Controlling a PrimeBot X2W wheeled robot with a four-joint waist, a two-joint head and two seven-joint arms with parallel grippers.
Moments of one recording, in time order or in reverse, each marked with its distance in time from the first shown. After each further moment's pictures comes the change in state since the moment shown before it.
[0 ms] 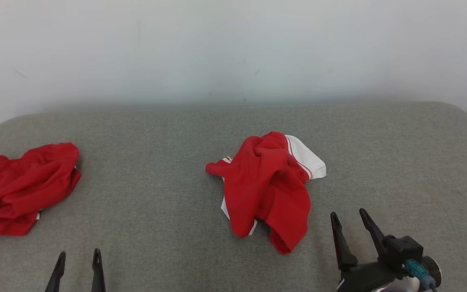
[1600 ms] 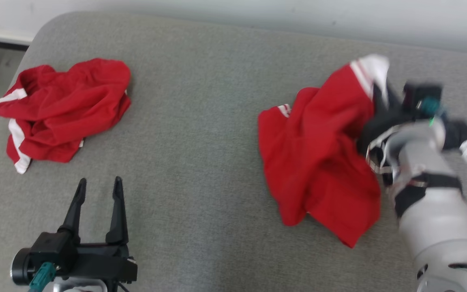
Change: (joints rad) left arm -0.278 -0.010 -0.112 0.023 -0.095 0.000 -0.001; right arm -0.862 -0.015 -0.449 0.803 -0.486 -0.003 0.004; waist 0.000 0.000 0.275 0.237
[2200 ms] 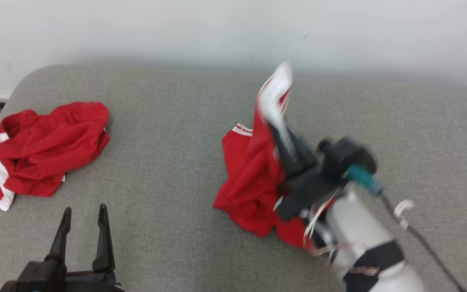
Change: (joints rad) left arm 0.115 0.000 0.066 -0.036 0.019 -0.001 0.000; right arm 0.337 0.013 0.766 -0.664 0.613 0.000 -0.004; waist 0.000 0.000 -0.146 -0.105
